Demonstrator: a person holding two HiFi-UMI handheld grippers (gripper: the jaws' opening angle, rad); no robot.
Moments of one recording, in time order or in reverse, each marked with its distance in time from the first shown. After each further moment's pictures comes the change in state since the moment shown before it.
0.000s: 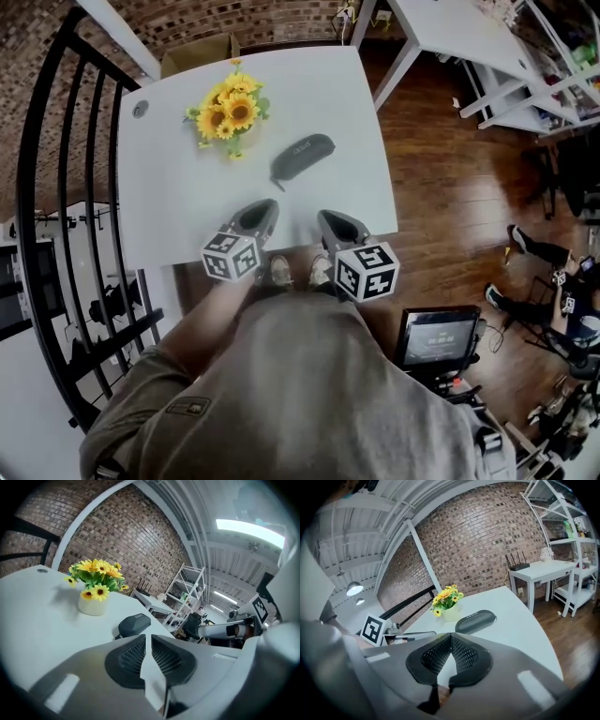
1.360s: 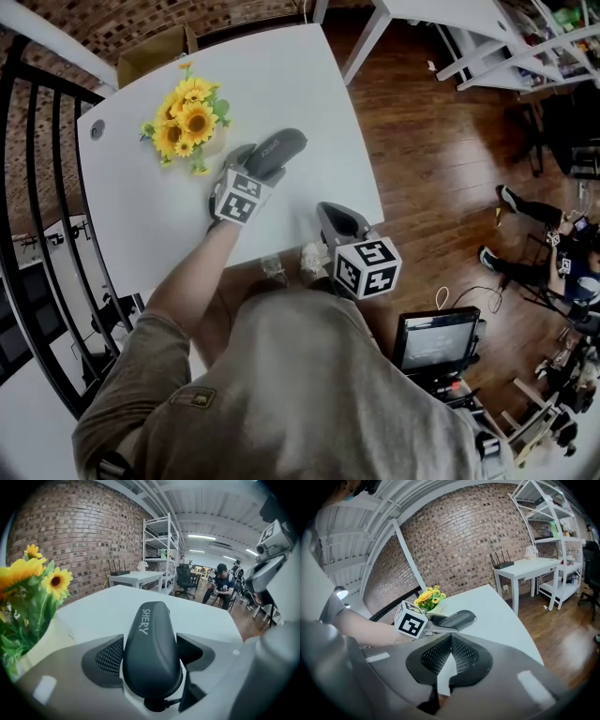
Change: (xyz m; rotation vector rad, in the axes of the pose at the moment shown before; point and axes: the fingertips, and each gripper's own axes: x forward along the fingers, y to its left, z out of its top) left arm 0.150 0.034 0.004 0.644 0.364 -0.004; right arm -0.004 -0.056 0.004 0.092 0.005 -0.134
